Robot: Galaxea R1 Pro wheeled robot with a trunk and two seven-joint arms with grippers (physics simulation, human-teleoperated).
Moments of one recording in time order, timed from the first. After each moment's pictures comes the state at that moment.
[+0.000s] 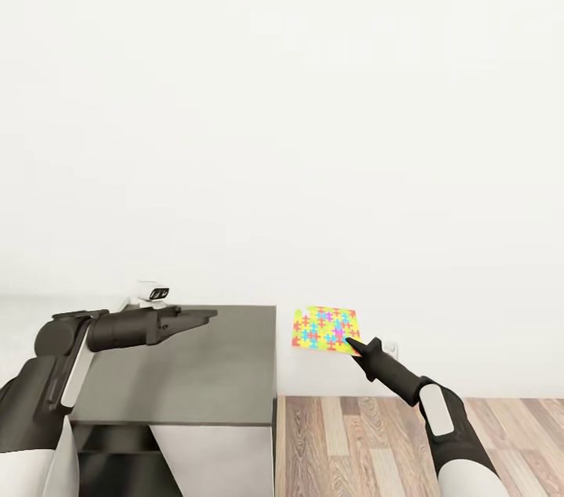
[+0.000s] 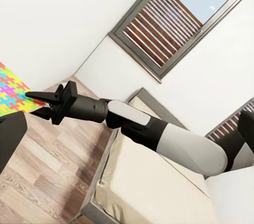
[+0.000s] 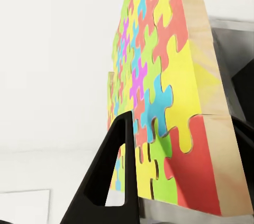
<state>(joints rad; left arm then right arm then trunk) -0.52 0.21 0.14 -1.44 0.16 1.04 -1.57 -0.53 0.09 -0.60 -0.79 -0.51 0.81 0.65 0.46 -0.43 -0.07</state>
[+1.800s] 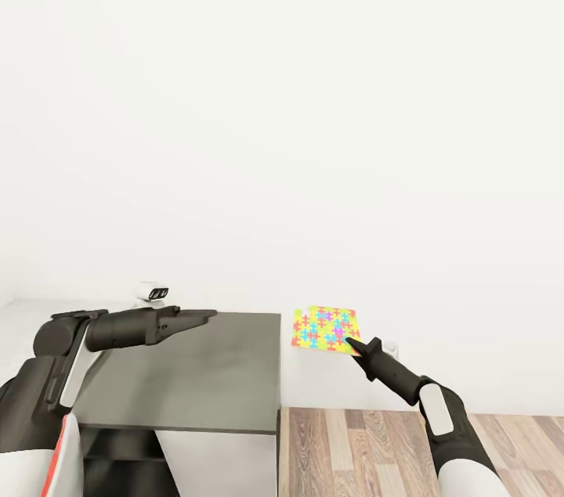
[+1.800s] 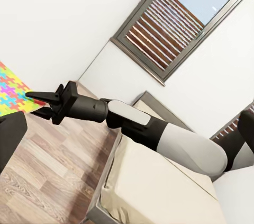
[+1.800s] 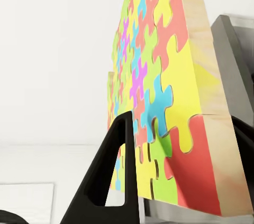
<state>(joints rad) -0.52 0.21 0.14 -1.44 0.16 1.04 -1.57 -0.53 0.09 -0.60 -0.79 -0.51 0.81 0.64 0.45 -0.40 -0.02</state>
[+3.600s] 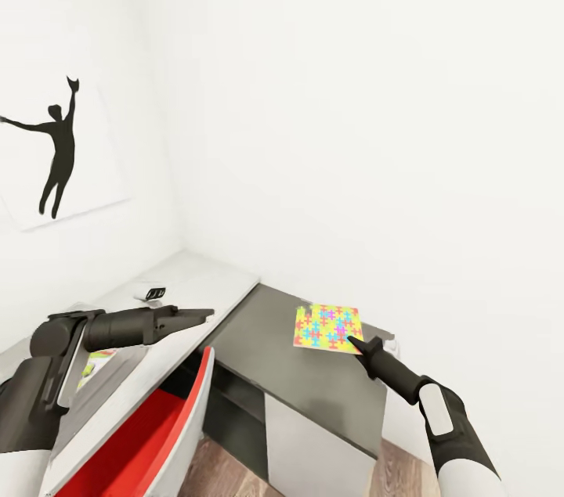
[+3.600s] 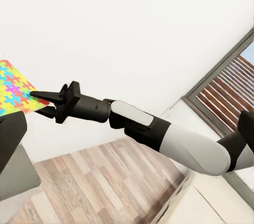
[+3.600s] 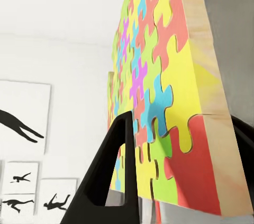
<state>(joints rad) -0.52 0.22 0.15 -1.44 0.16 1.03 -1.57 -0.53 0.09 -0.60 -0.79 -0.50 0.77 0.64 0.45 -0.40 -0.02</state>
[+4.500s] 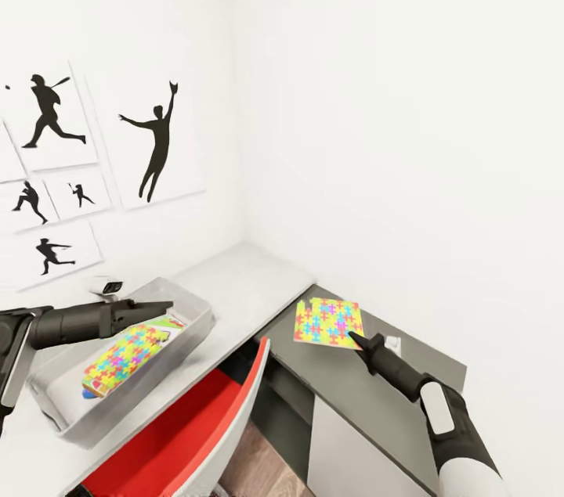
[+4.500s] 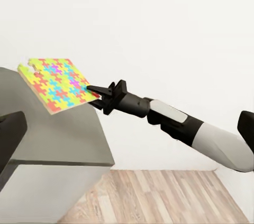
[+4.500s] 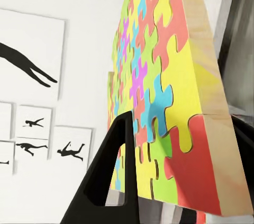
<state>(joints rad) -0.51 0.37 0.25 -1.44 0.17 1.03 -1.57 -0.54 0.08 -0.60 -0.80 -0.49 0.77 0.70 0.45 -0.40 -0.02</state>
